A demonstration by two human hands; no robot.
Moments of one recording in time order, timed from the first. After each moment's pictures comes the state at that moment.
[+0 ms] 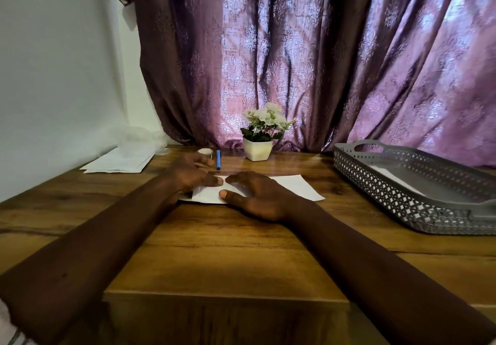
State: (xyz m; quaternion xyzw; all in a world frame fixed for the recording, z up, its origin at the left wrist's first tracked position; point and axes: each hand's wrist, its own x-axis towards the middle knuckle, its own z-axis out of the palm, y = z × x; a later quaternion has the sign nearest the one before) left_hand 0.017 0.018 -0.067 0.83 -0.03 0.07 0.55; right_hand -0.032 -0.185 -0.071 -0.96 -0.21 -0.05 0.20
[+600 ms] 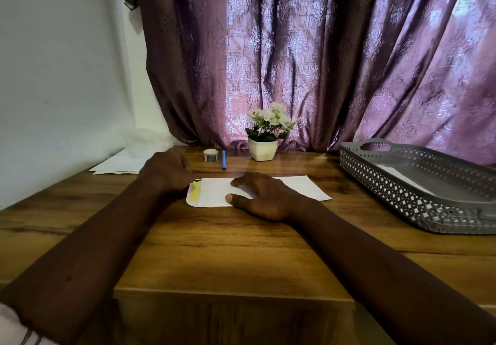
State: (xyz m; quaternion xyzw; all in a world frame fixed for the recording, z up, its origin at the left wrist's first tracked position) left_hand -0.001 0.050 -0.047 0.95 0.05 0.16 0.26; right_hand -0.027 -0.186 -0.074 -0.96 -0.21 -0.04 0.16
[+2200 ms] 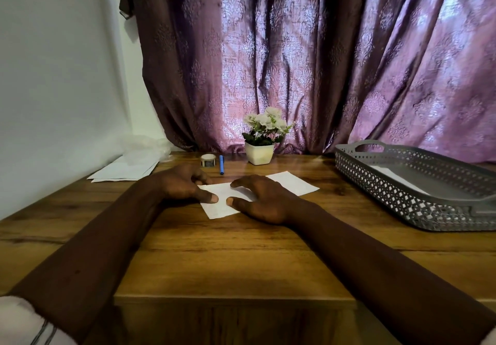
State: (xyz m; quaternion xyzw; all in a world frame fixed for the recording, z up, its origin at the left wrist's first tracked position) left_hand 0.015 0.053 -0.051 0.94 -0.12 -0.02 0.32; right_hand -0.026 -0.188 -0.075 -0.95 -0.21 -0.07 0.20
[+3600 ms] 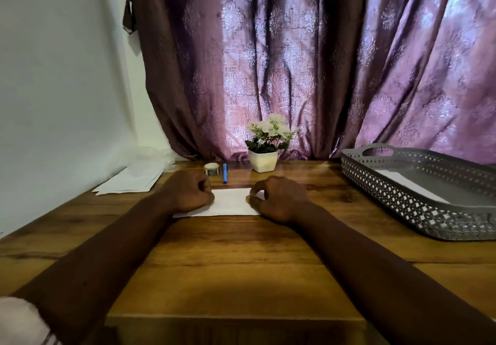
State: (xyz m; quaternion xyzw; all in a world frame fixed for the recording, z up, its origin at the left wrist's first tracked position) left_hand 0.035 0.044 -0.062 0.96 -0.14 0.16 0.19; right_hand -0.008 -0.205 -0.071 -0.97 -0.13 -0.16 0.13
